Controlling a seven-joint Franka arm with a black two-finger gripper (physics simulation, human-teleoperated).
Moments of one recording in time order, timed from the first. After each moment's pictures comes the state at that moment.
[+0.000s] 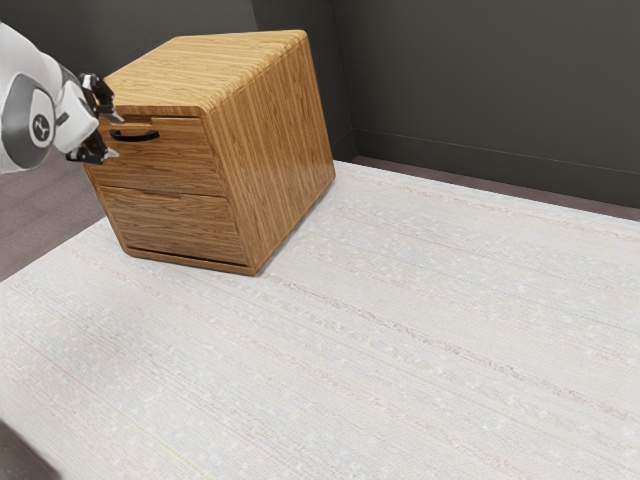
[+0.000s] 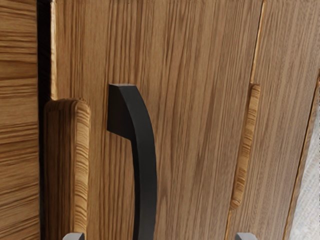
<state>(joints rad) 0.27 0.16 0.31 -1.52 -0.04 2.44 1.74</state>
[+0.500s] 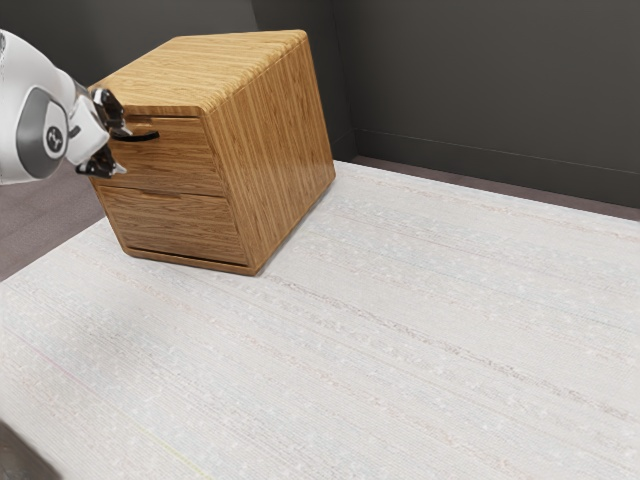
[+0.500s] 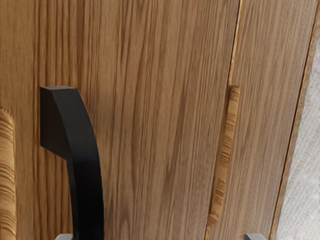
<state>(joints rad) 0.29 0.19 0.30 -1.53 -0.04 2.44 1.74</state>
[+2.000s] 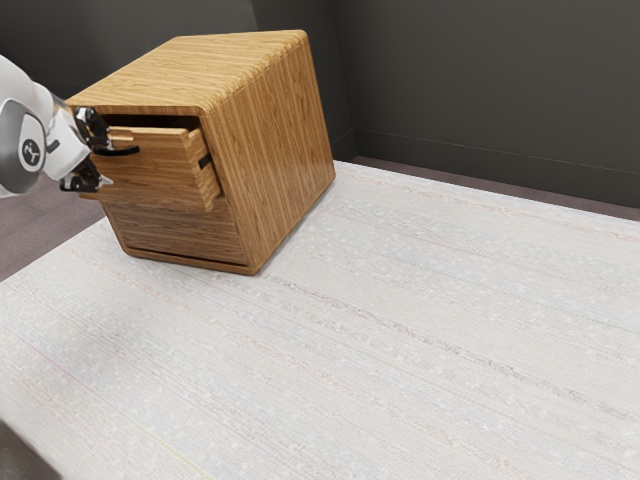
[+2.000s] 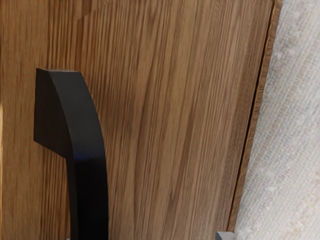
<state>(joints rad) 0.24 0.07 0.36 -1.69 -0.05 2.45 1.75</state>
